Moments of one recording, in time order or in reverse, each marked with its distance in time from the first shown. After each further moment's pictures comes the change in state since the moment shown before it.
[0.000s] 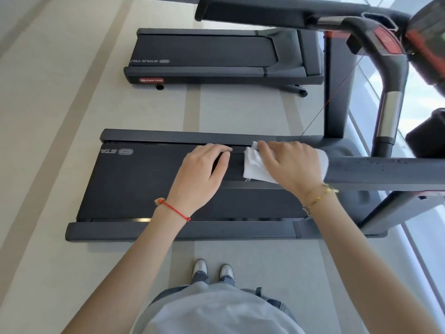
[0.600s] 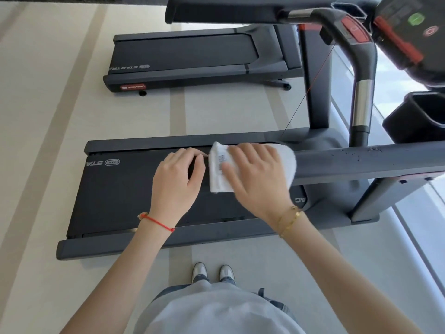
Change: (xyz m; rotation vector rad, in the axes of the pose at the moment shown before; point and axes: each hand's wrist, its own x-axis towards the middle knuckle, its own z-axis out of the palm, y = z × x) left_hand 0.004 0.003 0.016 0.111 0.162 -0.021; right_hand -0.032 -0.011 0.009 0.084 0.097 -0.116
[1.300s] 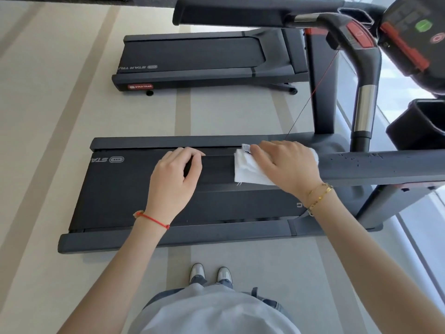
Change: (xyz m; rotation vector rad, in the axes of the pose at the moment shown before) left_hand -0.002 0.003 0.000 -0.034 0.013 -0.011; right_hand 0.021 0.057 -0.020 -0.099 -0.155 0.034
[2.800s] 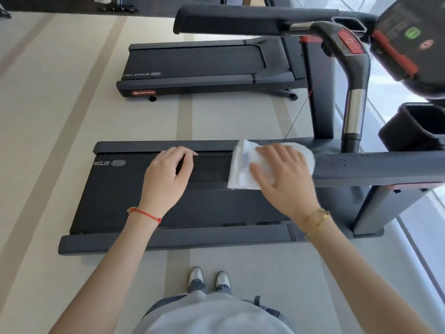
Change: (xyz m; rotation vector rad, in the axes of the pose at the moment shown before) left_hand -0.001 0.003 0.000 0.030 -0.009 -0.010; right_hand -0.041 0.011 0.005 0.194 0.148 -0.009
